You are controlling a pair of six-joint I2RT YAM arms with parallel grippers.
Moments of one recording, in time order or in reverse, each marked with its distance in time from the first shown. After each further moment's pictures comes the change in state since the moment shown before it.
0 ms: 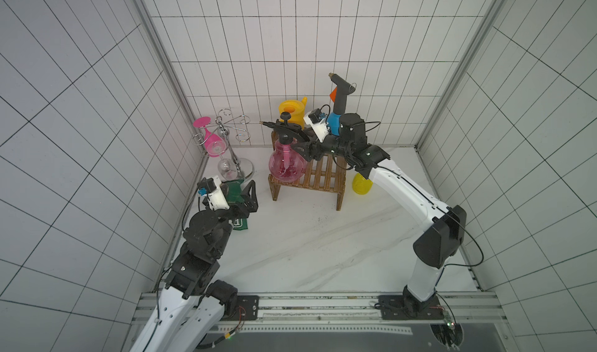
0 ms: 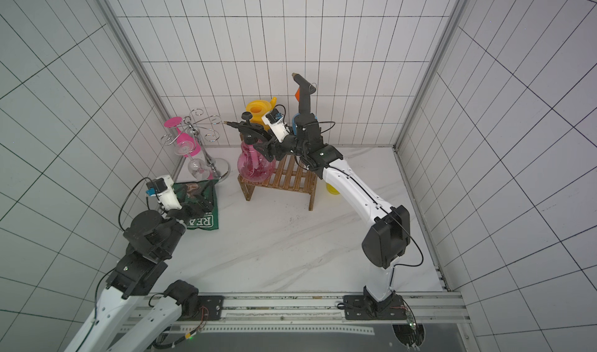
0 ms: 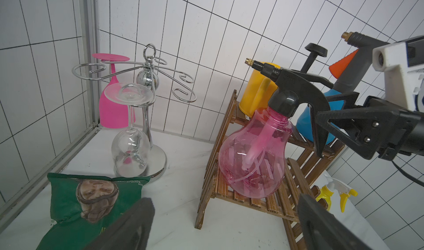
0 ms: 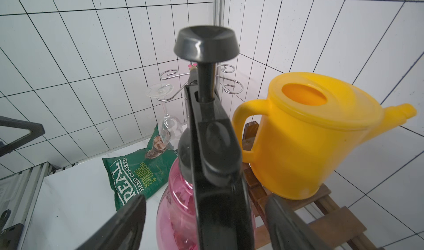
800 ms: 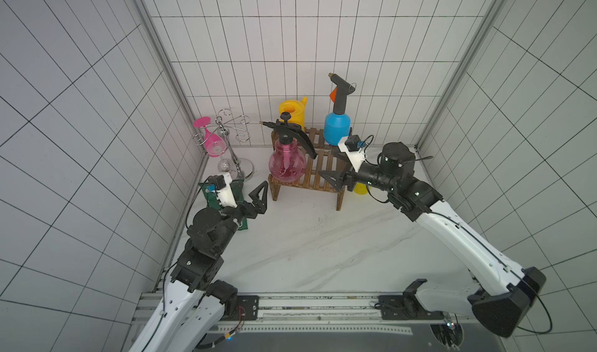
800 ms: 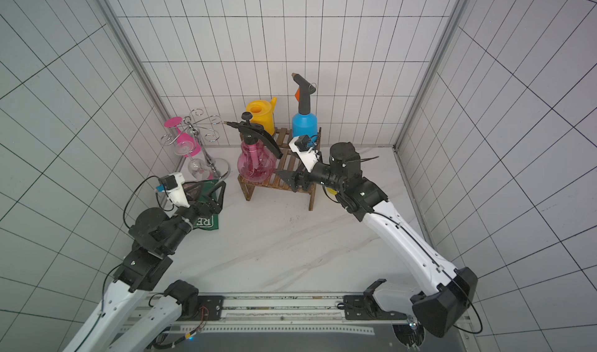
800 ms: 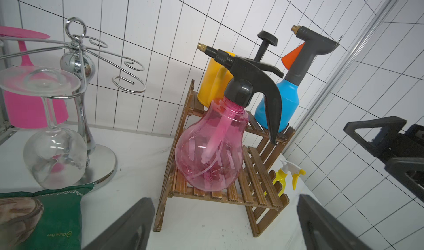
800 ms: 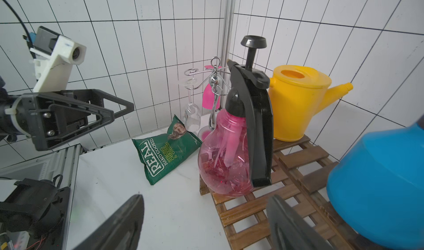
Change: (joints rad) left arm 0.000 0.046 -0.038 0.121 0.234 -0.066; right arm 0.000 -0.599 -0.568 0.027 0.027 -0.002
